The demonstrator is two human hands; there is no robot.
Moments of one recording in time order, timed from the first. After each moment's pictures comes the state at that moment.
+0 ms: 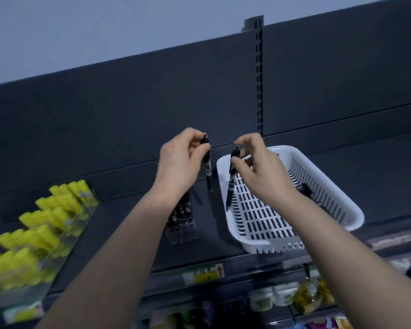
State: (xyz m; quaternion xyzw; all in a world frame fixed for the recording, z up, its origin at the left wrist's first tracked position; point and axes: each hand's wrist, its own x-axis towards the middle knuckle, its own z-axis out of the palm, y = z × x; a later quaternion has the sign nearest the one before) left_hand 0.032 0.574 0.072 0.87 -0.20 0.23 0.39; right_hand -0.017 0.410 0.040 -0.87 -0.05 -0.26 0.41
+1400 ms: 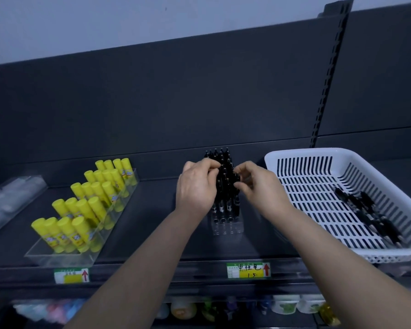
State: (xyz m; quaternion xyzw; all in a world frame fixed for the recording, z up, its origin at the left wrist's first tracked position) left_hand 0.041 0.674 0.005 0.92 -0.11 0.23 0.31; right_hand 0.033 0.517 -0.012 -0.91 -0.09 -0.18 0.36
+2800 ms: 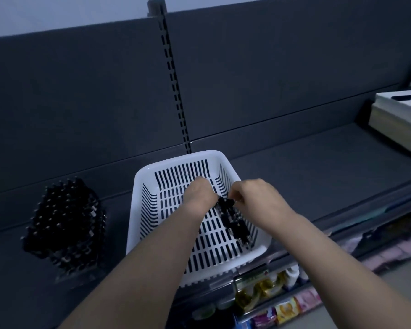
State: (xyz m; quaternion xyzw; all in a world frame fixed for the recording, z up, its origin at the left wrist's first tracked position) left_hand 0.094 0.346 -0.050 0.97 -0.08 -0.10 0.20; right_hand -0.019 0.240 -0.021 -0.98 0.06 -0.06 0.17
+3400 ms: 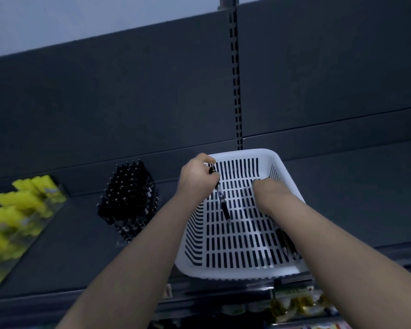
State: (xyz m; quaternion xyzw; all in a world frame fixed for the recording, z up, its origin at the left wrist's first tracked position) left_hand 0.090 0.450 0.001 0.92 -0.06 0.05 0.39; right_hand 0.061 0.290 -0.027 -0.99 0.07 0.13 0.04
